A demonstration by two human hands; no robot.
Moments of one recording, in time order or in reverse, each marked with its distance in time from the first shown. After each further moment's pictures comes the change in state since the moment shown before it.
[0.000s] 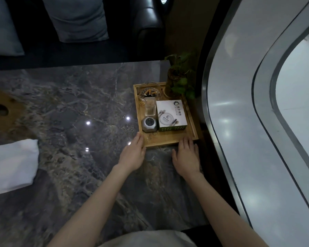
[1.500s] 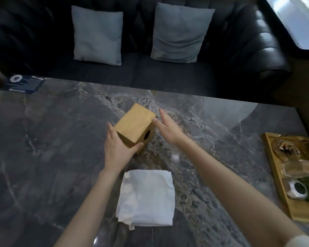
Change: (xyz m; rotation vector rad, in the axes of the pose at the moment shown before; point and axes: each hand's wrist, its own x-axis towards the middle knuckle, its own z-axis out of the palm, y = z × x) left_hand -0.054 -0.380 -0.287 -0.357 0.609 -0.460; right_hand 0.106 -0.541 0.003 0.574 -0.310 -0.439
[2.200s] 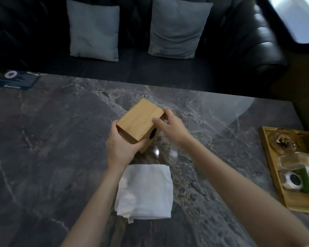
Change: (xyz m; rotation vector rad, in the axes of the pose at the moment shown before) left_hand -0.030 0.025 -0.005 -0.216 0.105 0.060; right_hand -0.027 0.002 -0.009 0.119 0.078 0.006
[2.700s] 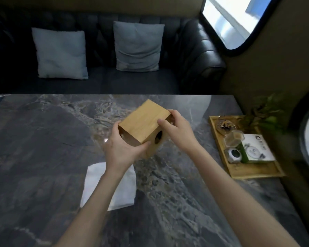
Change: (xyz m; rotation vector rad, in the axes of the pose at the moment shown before) left_hand -0.100 0.088 0.042 -0.070 -0.154 0.149; right_hand -0.129 0.030 -0.110 0.072 0.330 -0.063
